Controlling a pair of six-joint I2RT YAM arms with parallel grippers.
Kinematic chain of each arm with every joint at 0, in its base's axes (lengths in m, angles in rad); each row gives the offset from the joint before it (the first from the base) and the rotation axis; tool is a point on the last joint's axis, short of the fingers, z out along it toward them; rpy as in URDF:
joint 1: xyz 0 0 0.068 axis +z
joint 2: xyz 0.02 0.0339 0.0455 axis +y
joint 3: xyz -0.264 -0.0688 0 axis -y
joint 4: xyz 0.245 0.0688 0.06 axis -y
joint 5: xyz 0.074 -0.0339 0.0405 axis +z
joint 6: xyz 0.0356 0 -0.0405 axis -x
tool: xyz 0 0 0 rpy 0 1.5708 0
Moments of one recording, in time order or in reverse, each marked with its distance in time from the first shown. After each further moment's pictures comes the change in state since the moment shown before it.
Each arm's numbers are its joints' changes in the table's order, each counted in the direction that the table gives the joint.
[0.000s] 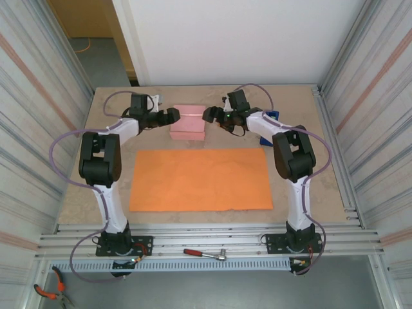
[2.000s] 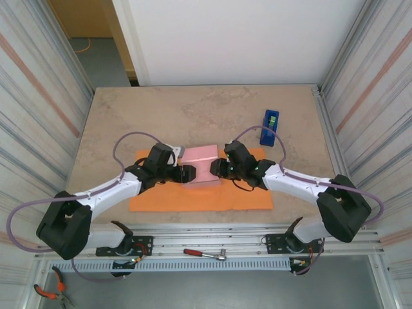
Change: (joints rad) left arm -0.487 -0.737 -0.737 -0.092 0.291 0.149; right arm 0.378 -0.748 -0.853 0.089 -0.346 -0.195
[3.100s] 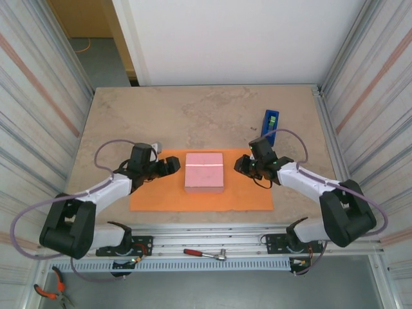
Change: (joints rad) left arm 0.266 0.021 -0.111 0.154 -0.040 0.106; right arm -0.296 -0.037 -0.091 -0.096 0.091 0.066
